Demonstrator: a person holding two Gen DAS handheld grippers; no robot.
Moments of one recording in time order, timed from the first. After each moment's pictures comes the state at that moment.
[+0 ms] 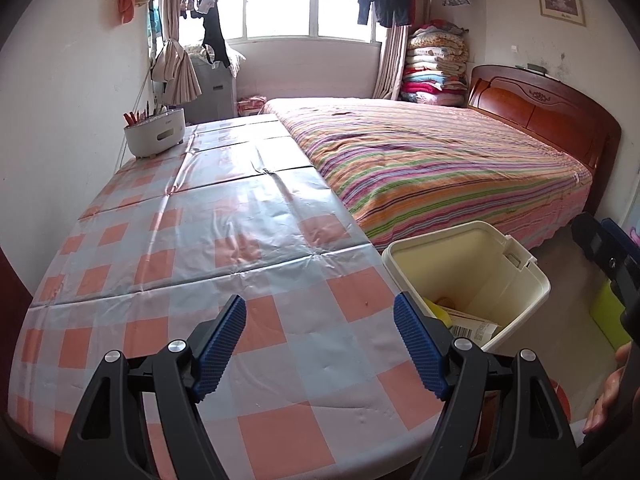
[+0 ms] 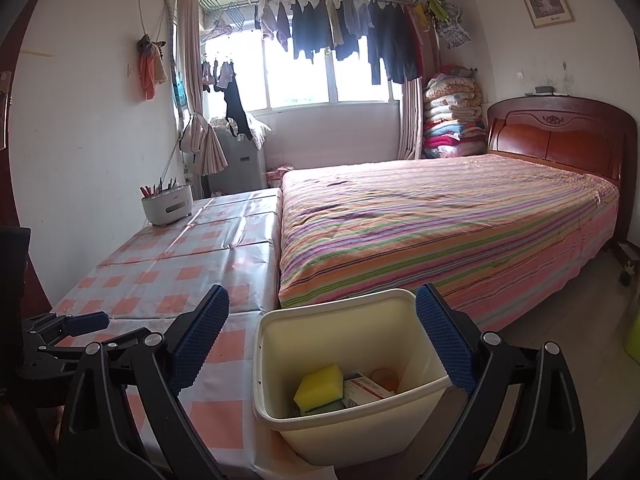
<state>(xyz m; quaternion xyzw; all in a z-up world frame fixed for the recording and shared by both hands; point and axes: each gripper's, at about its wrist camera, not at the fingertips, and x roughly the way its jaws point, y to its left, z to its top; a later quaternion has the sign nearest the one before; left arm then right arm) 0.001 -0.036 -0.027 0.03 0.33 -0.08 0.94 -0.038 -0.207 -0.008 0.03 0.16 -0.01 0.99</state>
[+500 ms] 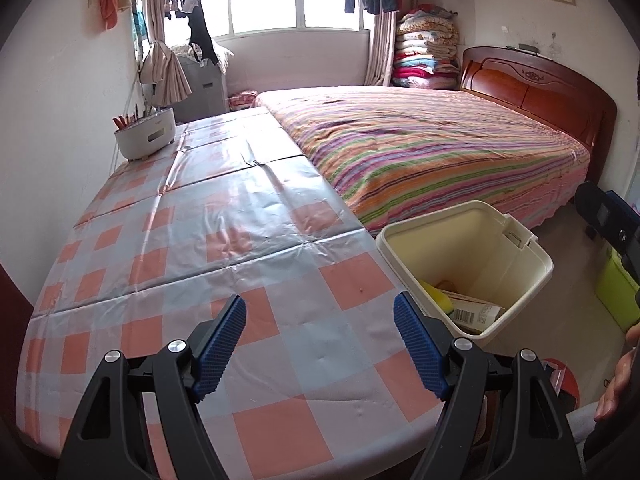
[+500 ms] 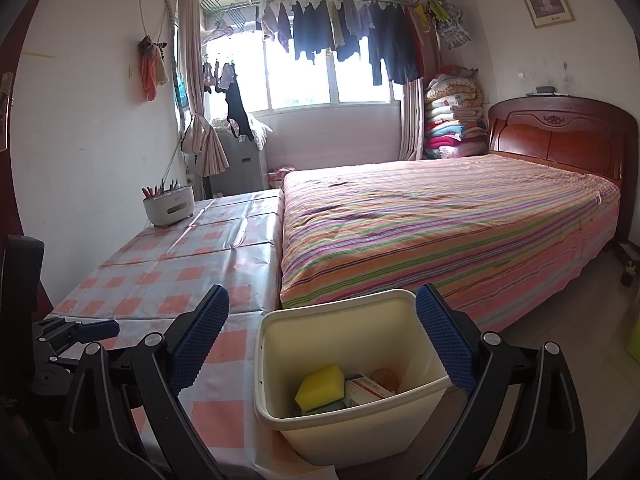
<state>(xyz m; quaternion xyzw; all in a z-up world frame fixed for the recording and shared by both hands) 0.003 -0.046 -0.035 0.06 0.34 -0.09 0.93 -0.041 -0.208 -0.006 0.03 0.16 0.00 0.99</state>
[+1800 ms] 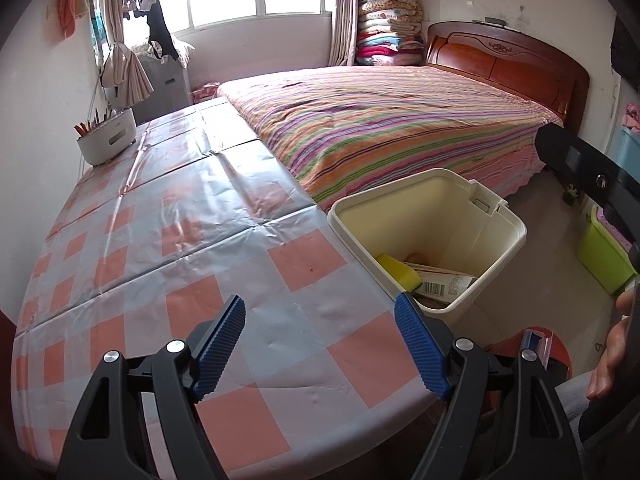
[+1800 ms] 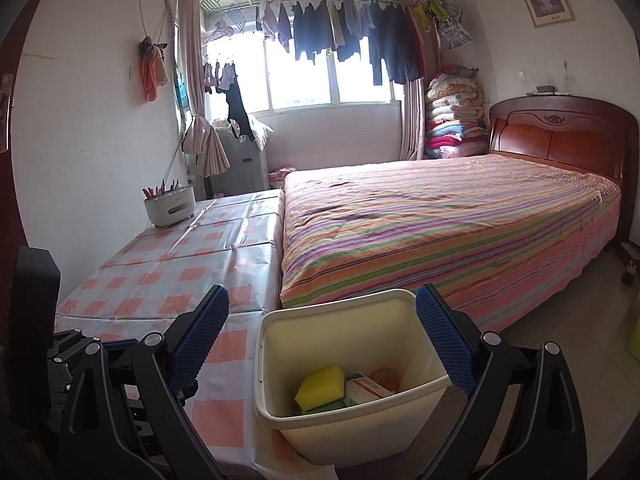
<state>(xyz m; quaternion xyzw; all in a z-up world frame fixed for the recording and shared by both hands) -0.003 -0.077 -0.047 0.09 0.37 -0.15 0.91 -0.041 -0.210 0.001 0.03 0.16 0.00 0.99</state>
